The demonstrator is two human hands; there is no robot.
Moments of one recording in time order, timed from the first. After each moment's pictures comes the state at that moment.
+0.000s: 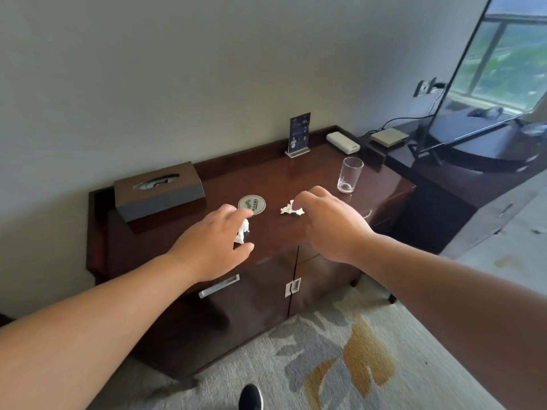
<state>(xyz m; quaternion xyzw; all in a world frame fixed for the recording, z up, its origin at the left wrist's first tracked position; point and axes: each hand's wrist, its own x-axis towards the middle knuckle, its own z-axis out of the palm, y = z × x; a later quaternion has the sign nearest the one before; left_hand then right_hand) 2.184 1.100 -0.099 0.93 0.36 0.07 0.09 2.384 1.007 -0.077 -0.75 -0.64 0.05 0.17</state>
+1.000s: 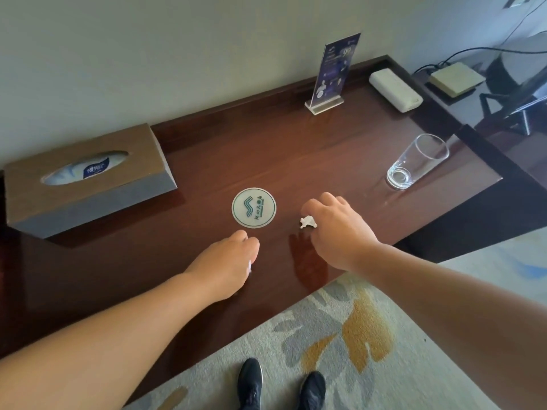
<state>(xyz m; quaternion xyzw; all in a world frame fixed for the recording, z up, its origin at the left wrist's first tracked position) 2.270 1.291 -0.251 0.90 0.35 -0.12 0.24 2.471 1.219 -0.227 -0.78 -0.61 0.15 0.05</state>
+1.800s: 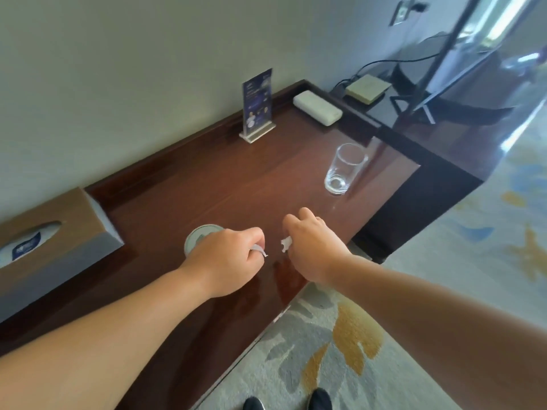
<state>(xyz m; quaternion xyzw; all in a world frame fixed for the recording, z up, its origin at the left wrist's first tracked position) 2.346 1.297 -0.190 0.94 0.23 -0.01 0.24 2.489 1.193 -0.205 -0.84 -0.52 0.17 0.07</state>
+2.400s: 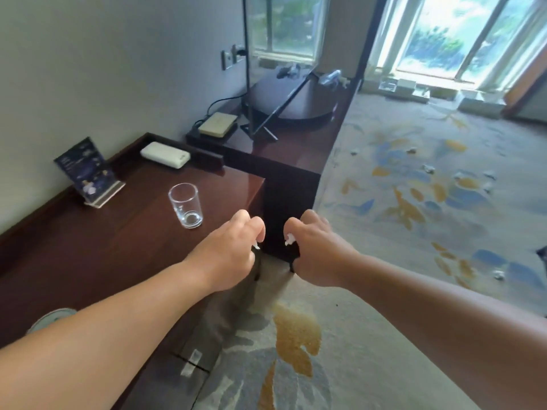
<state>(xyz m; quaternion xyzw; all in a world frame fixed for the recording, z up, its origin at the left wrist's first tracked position) 2.534 1.125 -0.134 0.98 0.00 0.01 0.21 2.609 0.954 -0.128 -0.92 -0.34 0.14 0.15</state>
